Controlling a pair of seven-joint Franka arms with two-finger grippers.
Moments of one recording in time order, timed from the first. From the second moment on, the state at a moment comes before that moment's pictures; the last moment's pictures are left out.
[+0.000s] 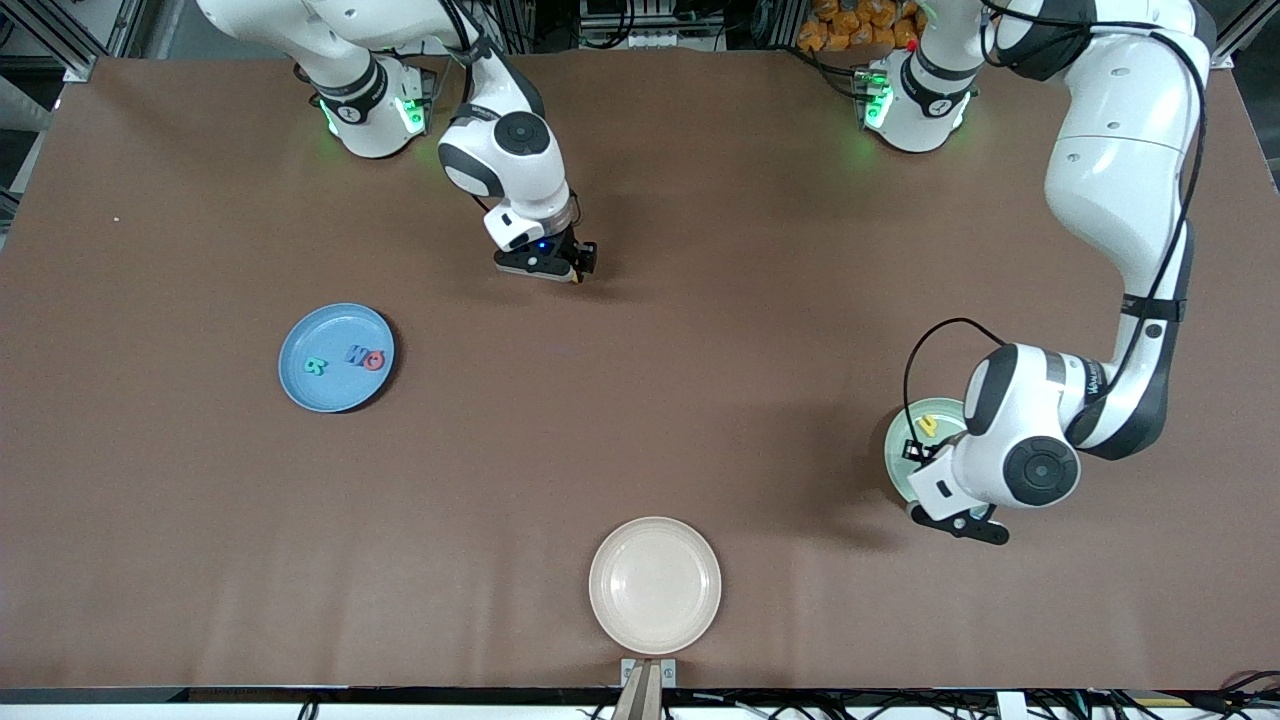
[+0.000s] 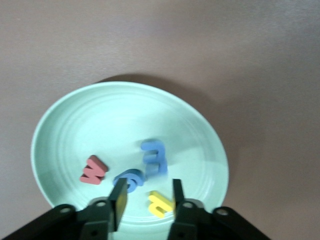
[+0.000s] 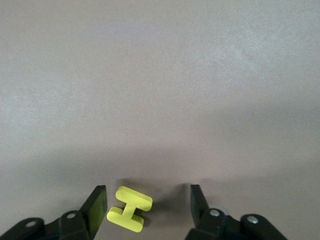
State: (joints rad) left arm 0.03 0.85 -0.27 -1.28 0.30 1.87 -0.01; right arm 0.58 0.34 0.24 -2.40 -0.34 2.77 1.34
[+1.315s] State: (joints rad) left arm 0.18 0.30 -0.28 -1.26 0.07 1.52 0.06; right arm 0.59 0.40 0.27 -2.35 -0.39 2.76 1.36
